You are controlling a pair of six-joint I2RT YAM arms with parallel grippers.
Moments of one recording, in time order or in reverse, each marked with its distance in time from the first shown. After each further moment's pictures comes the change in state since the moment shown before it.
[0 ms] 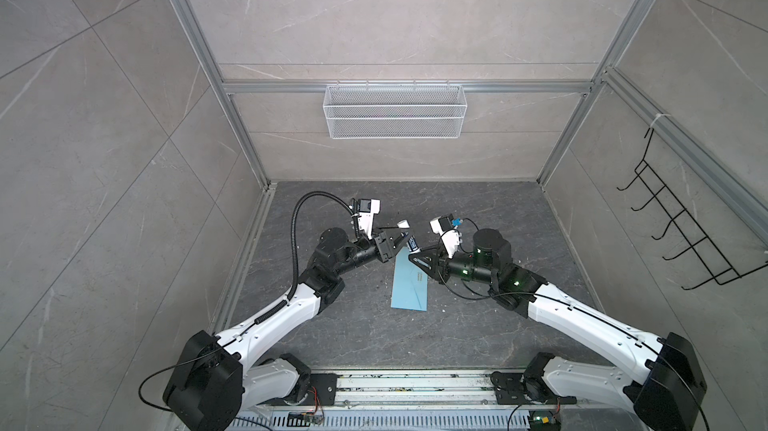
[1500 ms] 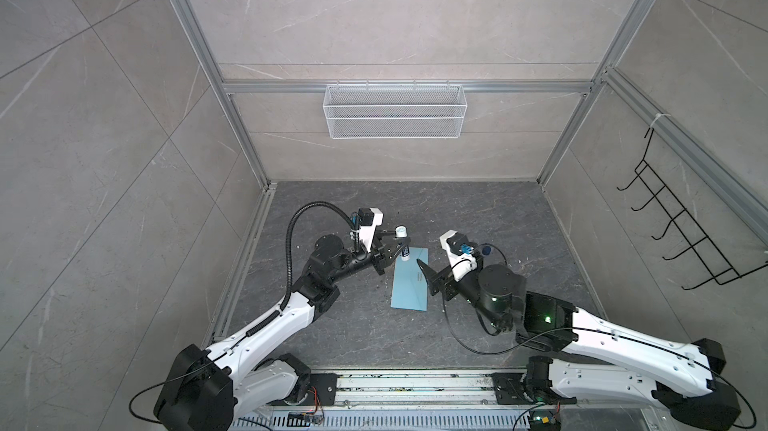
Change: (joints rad) left arm -0.002 -0.103 -0.087 -0.025 -0.016 0.555; right arm 0.422 -0.229 0.114 -0.287 0.932 -0.329
